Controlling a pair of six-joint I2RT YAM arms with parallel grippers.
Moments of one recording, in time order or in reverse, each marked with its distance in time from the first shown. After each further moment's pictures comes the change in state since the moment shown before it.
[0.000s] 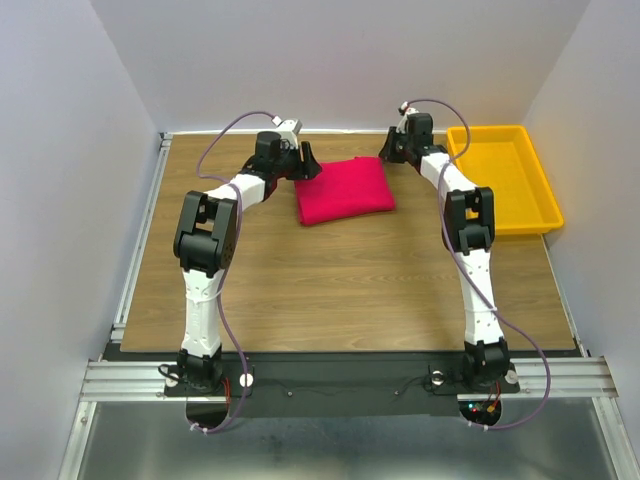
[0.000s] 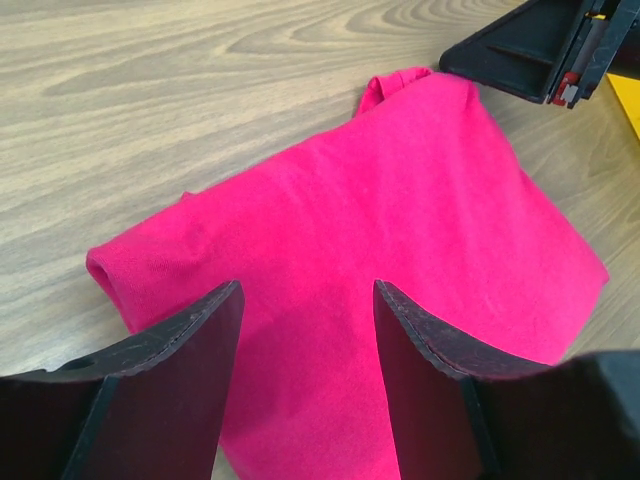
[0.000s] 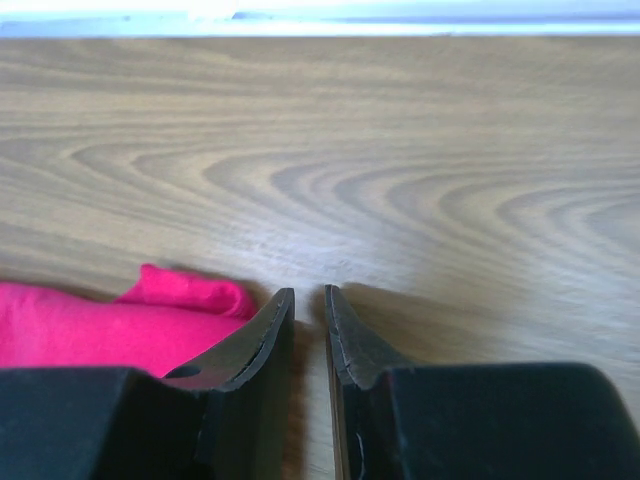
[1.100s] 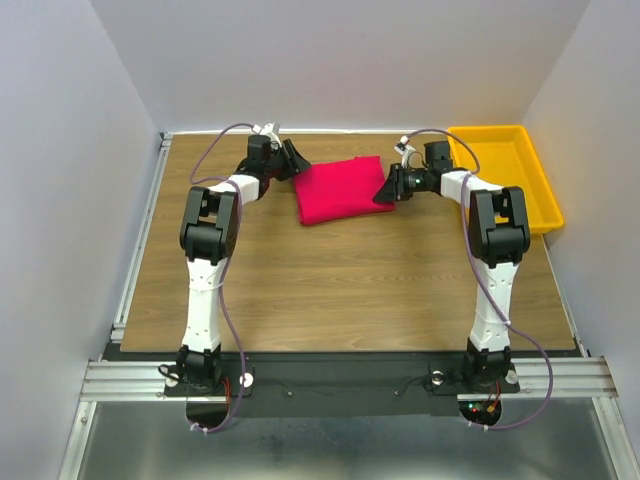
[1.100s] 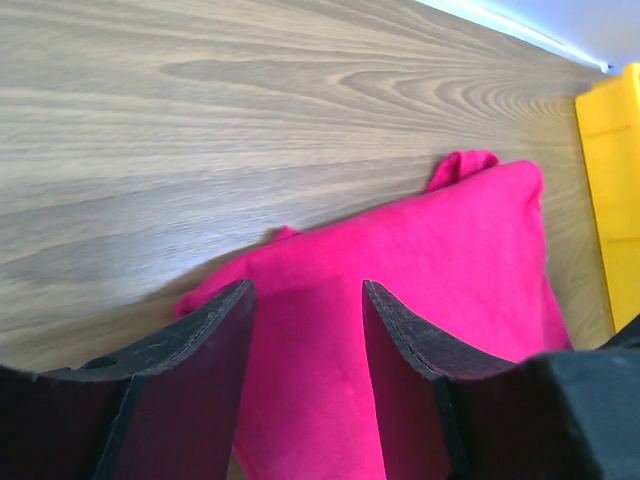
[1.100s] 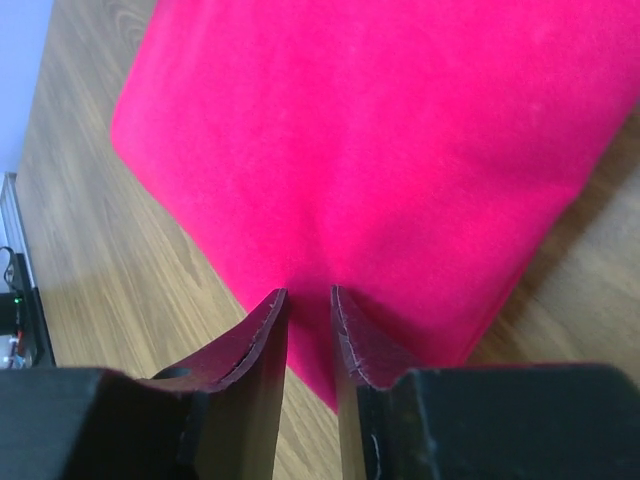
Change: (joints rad) left arm 0.071 0.178 0.127 0.052 -0.006 -0.303; right arm -0.052 -0.394 -0.674 0.012 -0.679 -0.199
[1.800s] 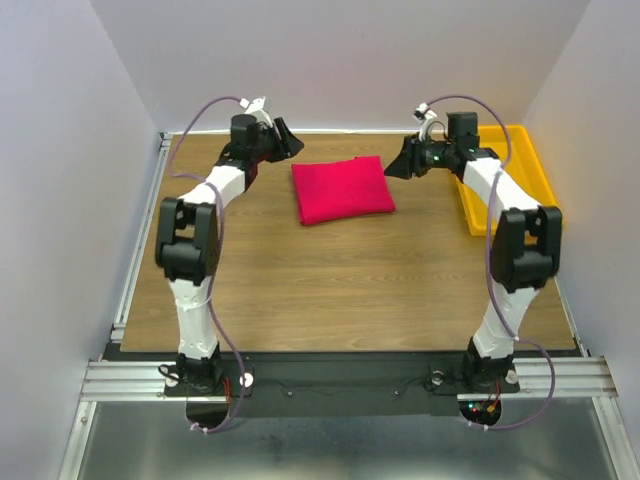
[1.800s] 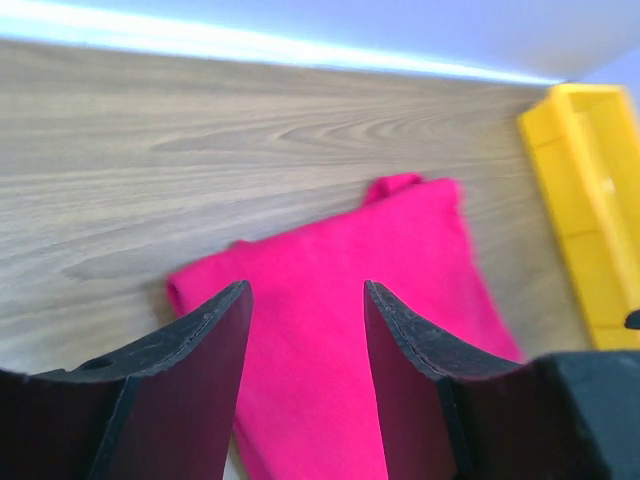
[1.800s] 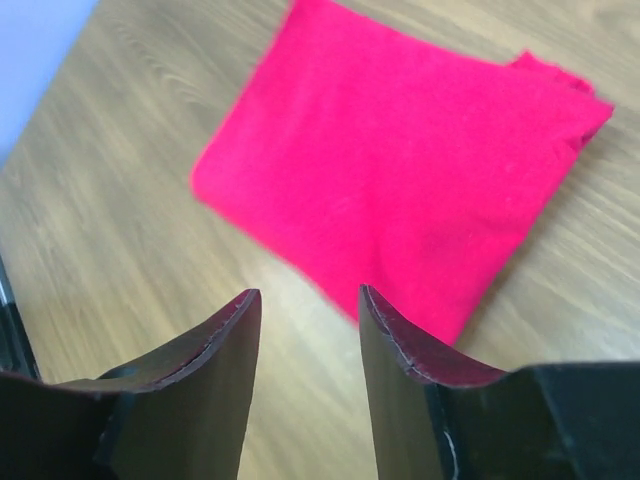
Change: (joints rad) left arm 0.015 -0.229 -0.067 -0.090 -0.024 0.105; right arm -0.013 -0.236 0.039 -0.113 0.087 -0.069
